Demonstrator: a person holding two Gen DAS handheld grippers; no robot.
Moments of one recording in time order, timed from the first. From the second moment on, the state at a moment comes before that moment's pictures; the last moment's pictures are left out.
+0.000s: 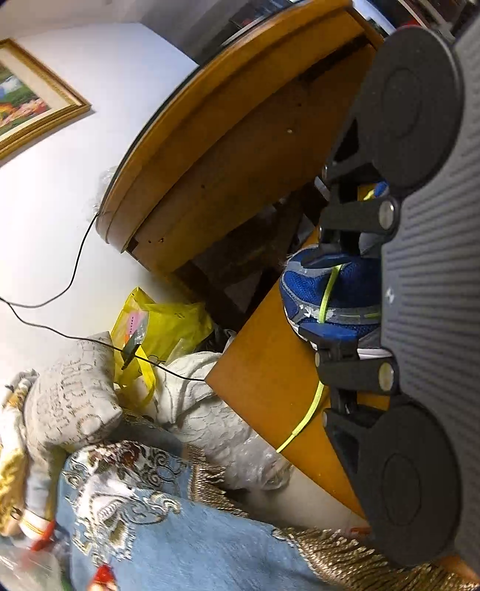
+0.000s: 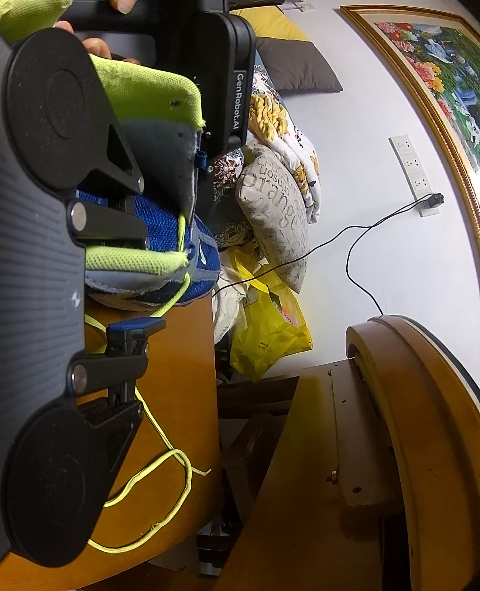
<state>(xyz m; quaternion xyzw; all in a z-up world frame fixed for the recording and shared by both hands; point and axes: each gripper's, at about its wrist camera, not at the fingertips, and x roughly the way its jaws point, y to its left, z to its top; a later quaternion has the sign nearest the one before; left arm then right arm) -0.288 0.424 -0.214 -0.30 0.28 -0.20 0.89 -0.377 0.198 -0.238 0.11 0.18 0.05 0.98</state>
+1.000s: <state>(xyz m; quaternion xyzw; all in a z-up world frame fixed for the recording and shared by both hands) -0.258 0.451 -0.254 -0.57 0.37 -0.23 0.70 -0.383 0.209 -0.239 0.11 0.17 0.04 0.98</state>
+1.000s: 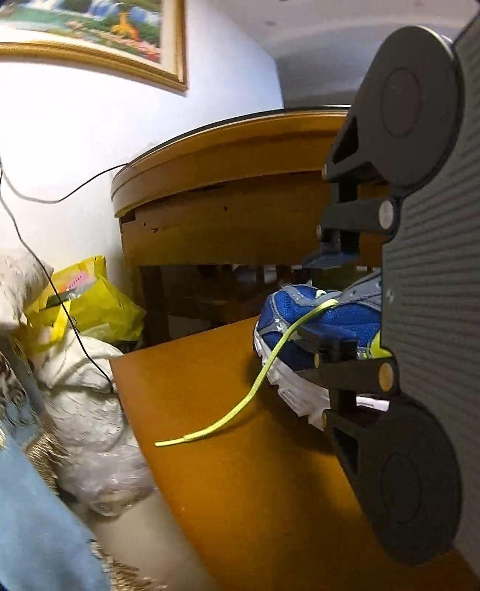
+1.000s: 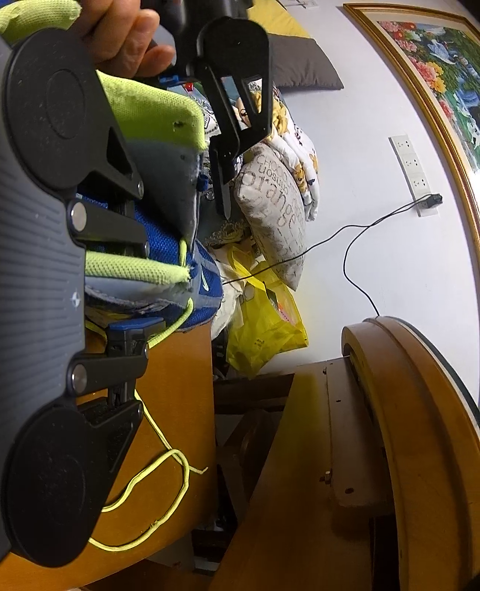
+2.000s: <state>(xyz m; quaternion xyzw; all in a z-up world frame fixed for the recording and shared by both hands) -0.267 0.424 -0.215 -0.35 0.33 -0.21 0.85 -0.382 0.210 -0.238 0.10 0.17 0.05 0.98</state>
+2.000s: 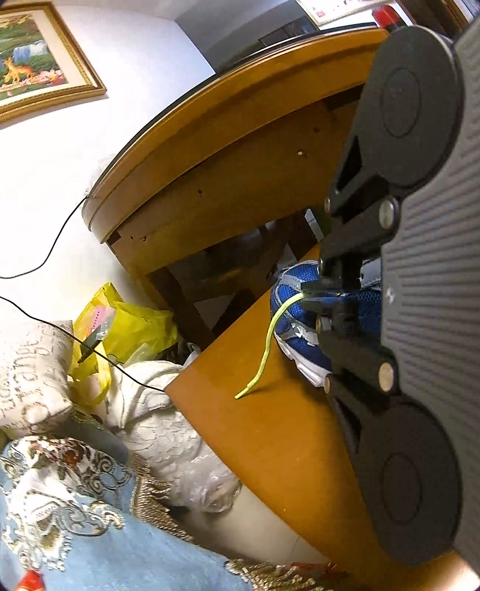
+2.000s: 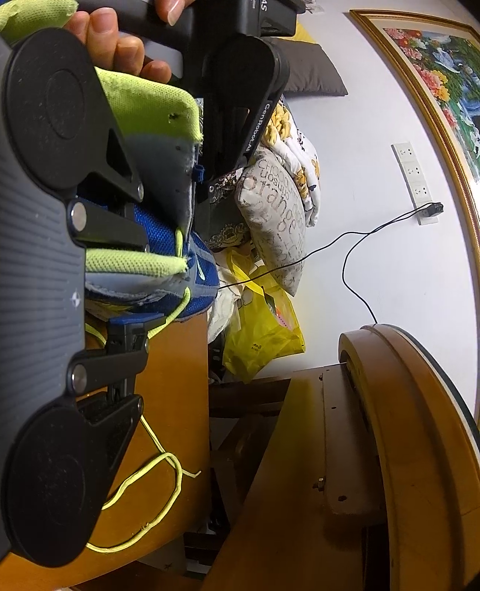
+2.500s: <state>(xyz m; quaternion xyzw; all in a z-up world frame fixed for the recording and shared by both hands) -0.283 0.404 -0.196 -0.24 0.28 -0.19 0.91 -0.380 0.208 -0.239 0.10 0.17 0.04 0.98</state>
